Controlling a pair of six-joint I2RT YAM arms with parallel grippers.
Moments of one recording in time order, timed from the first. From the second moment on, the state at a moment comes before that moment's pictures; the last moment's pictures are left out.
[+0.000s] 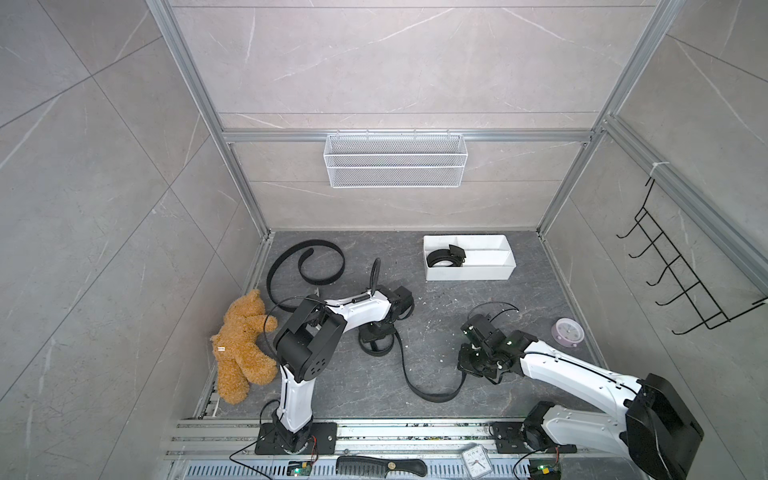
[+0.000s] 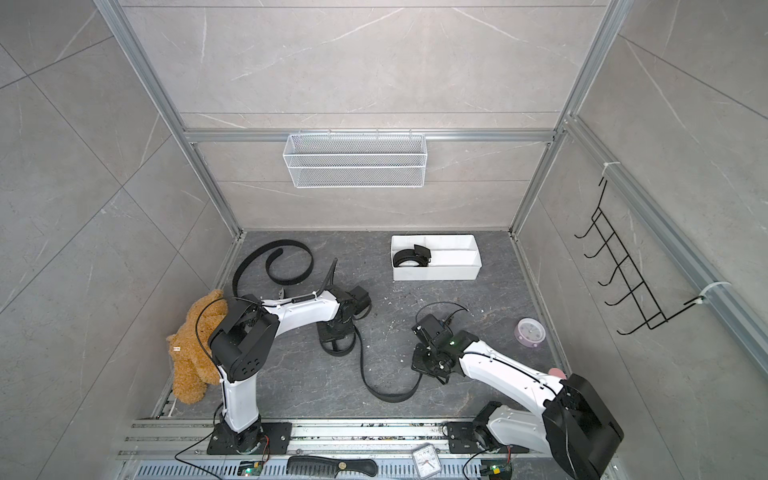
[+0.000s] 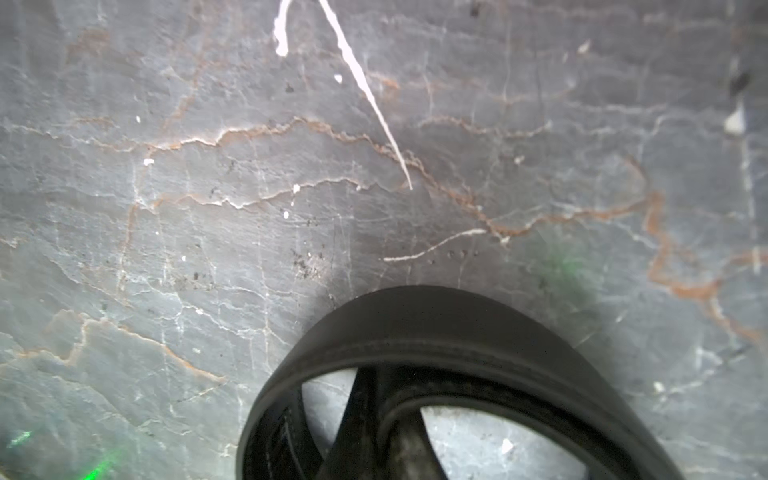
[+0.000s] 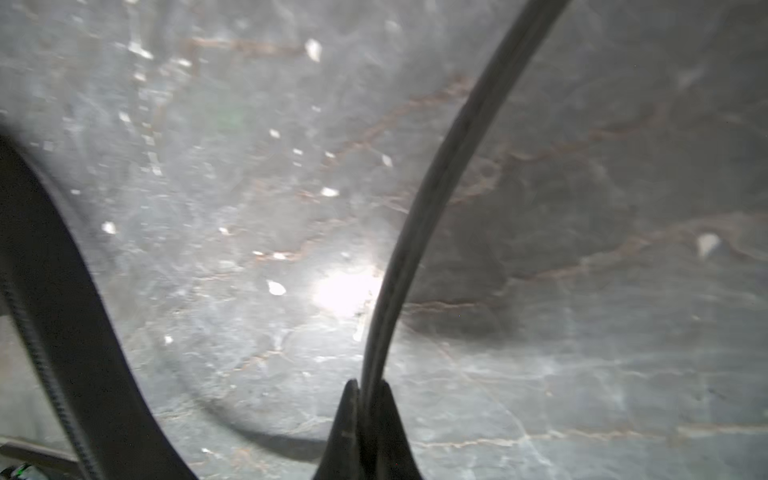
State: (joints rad) left arm -0.77 1.94 1.27 -0.94 -0.33 -1.13; right arm 0.68 1.17 0.59 -0.67 -0.08 0.94
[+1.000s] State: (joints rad) left arm -0.72 2.27 1.80 -0.78 -0.21 -1.06; right arm 0.66 1.03 0.45 -0.70 -0.06 0.97
